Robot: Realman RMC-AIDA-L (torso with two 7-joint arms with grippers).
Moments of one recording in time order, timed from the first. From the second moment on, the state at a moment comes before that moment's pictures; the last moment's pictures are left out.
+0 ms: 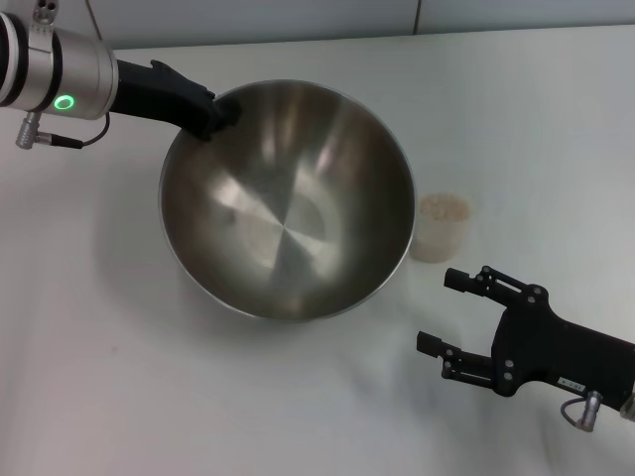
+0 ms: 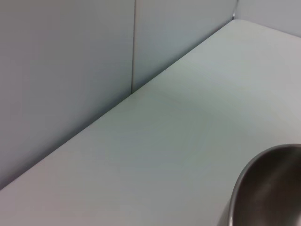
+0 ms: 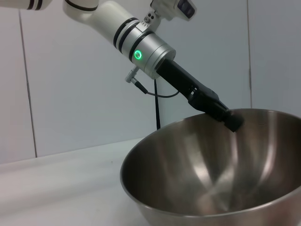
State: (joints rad) left arm -0.80 -2.07 1.01 0.89 2.33 1.20 -2.00; right arm 0.35 2.08 -0.04 -0.17 -2.38 -1.63 0.54
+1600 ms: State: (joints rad) left arm -0.79 -2.07 1.01 0.82 2.30 1.12 -2.00; right arm 0.35 2.08 -0.04 -0.17 -2.38 -1.63 0.54
